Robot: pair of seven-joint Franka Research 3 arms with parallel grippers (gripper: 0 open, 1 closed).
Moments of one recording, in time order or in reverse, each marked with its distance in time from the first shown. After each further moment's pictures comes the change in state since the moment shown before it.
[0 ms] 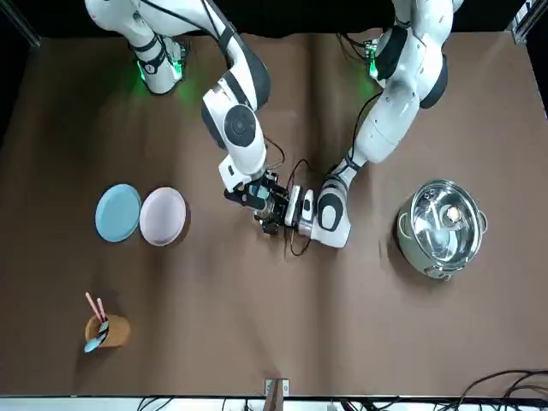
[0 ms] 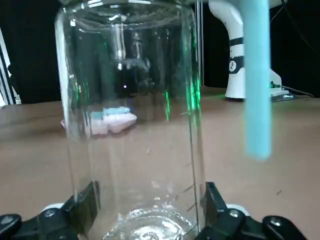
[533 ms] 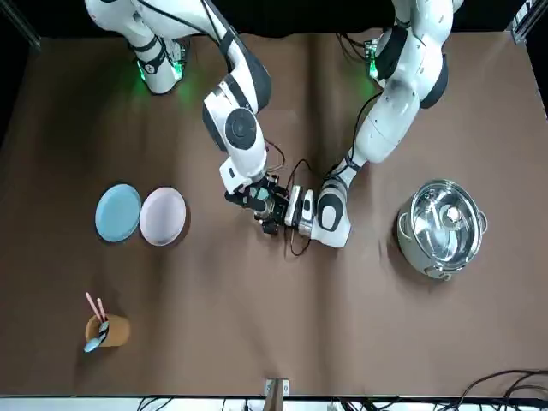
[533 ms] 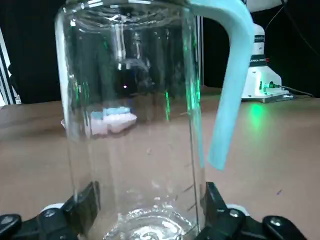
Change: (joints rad) left arm 0.000 0.000 0.000 0.000 0.000 0.000 0.000; right arm -0.001 0.007 -0.001 0.005 0.000 0.008 0.000
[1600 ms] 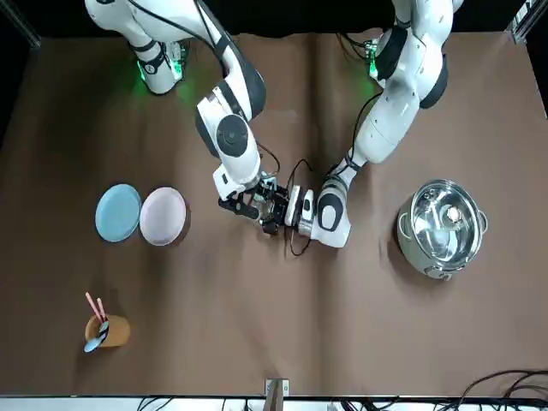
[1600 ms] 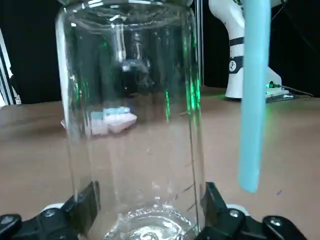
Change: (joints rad) left arm 0.000 0.000 0.000 0.000 0.000 0.000 0.001; right arm -0.032 0.001 -0.002 0.008 0.002 0.002 -0.006
